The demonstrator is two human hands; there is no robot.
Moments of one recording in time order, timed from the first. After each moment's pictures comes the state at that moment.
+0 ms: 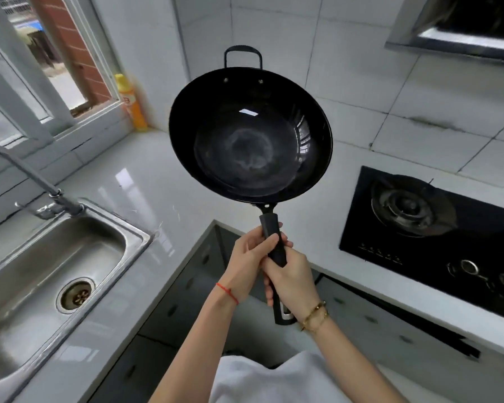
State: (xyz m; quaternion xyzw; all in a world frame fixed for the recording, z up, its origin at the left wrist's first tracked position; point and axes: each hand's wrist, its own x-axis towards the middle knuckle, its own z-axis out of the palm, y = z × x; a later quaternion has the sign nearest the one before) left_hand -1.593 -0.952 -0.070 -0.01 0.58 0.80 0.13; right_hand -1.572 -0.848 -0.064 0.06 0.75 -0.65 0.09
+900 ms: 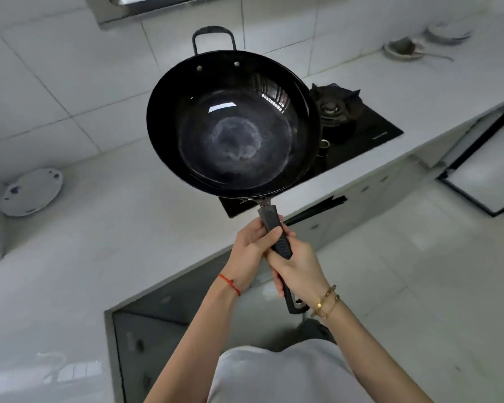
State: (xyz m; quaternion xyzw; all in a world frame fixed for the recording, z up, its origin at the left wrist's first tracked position) left_hand -1.620 -0.827 -0.098 0.26 0.52 0.66 0.48; right_hand -1.510 -0.775 -0.081 0.36 0.66 -0.65 -0.15
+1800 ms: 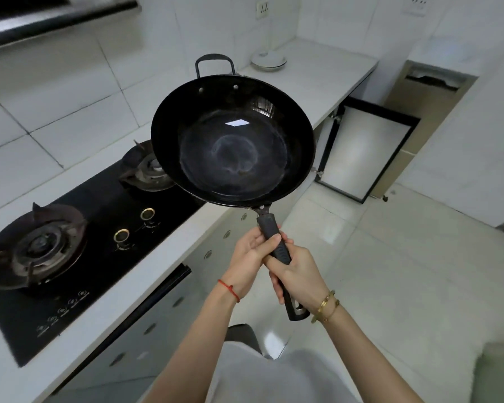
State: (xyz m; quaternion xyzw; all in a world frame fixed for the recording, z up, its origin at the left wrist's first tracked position) left_hand -1.382 -0.439 -0.105 0.31 0.46 0.55 0.62; right_hand -1.264 -0.436 -0.086 0.49 0.57 -0.60 -0.28
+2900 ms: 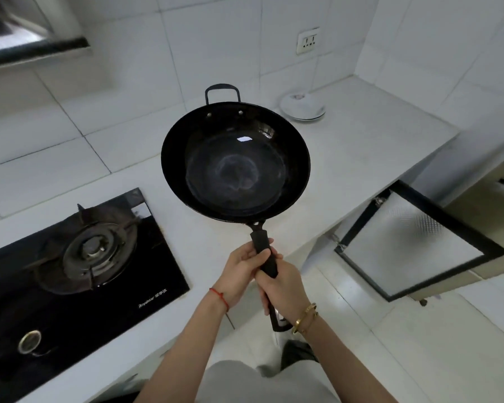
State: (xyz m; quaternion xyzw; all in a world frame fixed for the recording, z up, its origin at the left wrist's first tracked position) left_hand -1.406 0.010 -0.142 0.21 0.50 0.61 0.57; right_hand -1.294 0.044 -0.130 0.45 0.66 -0.57 -0.18
